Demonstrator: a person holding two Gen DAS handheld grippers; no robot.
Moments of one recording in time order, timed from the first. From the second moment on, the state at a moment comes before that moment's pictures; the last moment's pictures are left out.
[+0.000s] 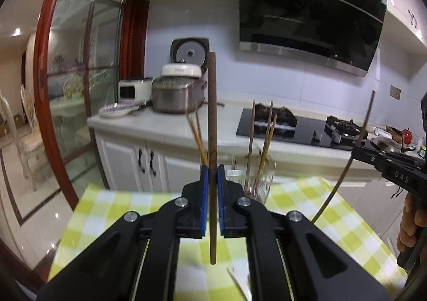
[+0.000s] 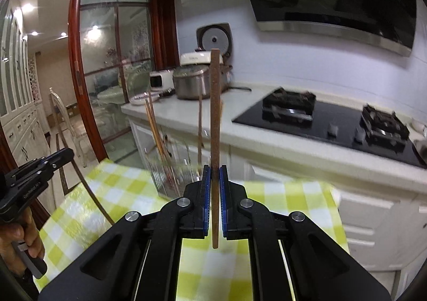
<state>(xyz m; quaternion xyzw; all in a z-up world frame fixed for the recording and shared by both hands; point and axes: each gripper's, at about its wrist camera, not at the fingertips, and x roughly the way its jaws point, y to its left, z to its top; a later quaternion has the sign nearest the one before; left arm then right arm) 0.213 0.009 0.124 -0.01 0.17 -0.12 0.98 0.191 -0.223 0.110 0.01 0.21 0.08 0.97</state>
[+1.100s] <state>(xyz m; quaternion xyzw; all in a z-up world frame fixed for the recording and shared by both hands) 0.383 -0.024 0.122 -0.04 0.17 -0.12 0.98 0.346 -0.184 0.113 0.00 0.20 0.09 0.98</state>
